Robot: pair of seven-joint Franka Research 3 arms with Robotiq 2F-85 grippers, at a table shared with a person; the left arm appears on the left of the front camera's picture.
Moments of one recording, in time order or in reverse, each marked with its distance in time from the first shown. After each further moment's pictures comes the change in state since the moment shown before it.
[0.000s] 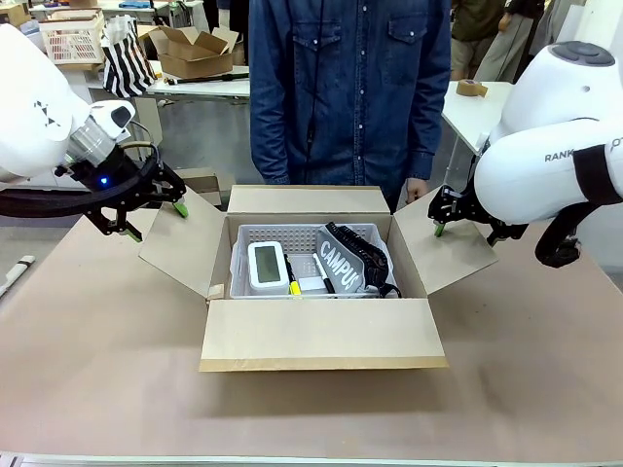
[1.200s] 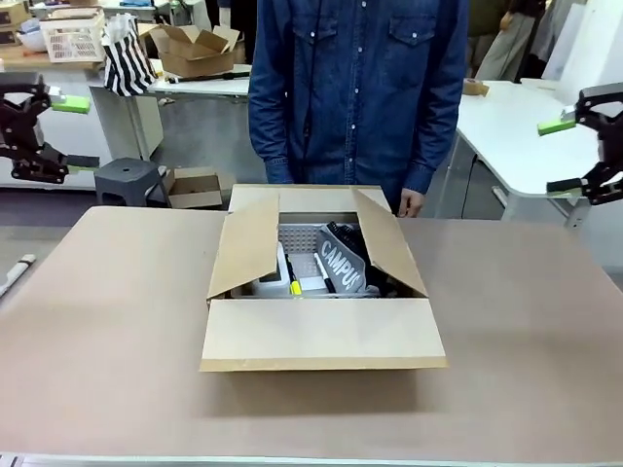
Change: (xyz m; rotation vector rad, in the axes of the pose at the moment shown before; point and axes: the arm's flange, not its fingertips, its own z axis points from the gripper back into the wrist) left arm -0.007 0.099 0.130 -0.946 -0.040 -0.212; right arm 0.009 -0.153 0.137 0.948 0.206 -0.126
